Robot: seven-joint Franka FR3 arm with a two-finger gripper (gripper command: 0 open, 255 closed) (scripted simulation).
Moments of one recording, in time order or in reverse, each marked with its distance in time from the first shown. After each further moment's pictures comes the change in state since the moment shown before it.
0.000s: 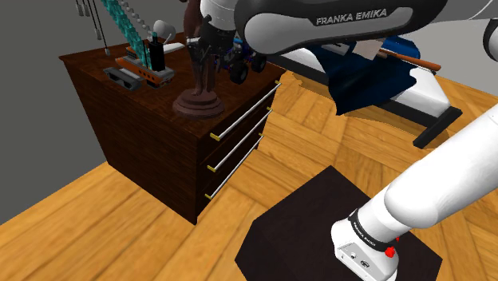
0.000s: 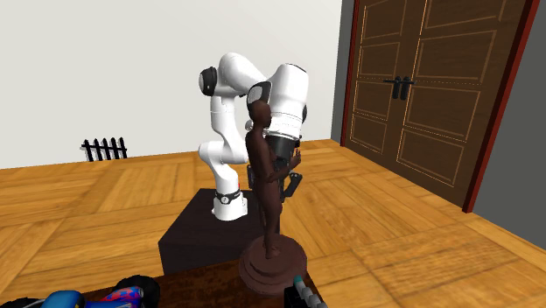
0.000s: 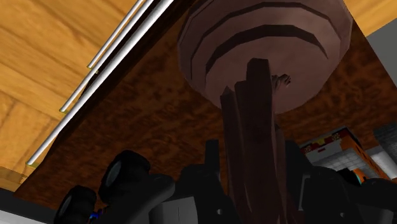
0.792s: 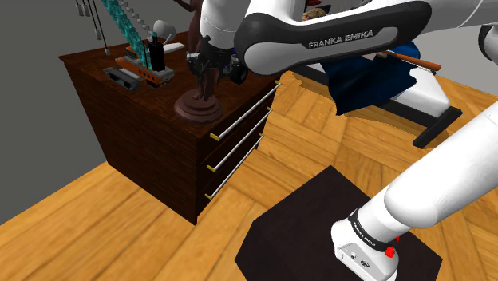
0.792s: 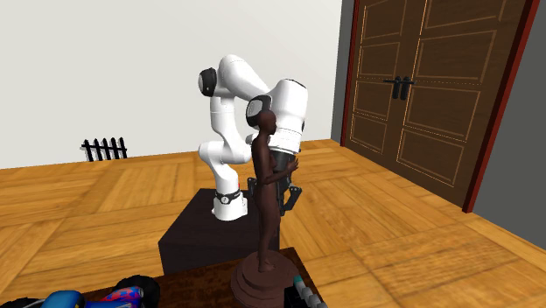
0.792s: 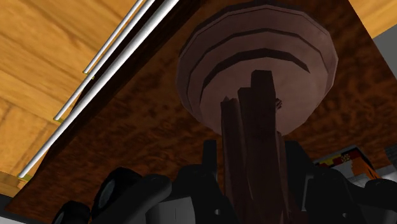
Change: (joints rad) arm -0.002 0.018 0.002 -0.071 -0.038 0.080 0.048
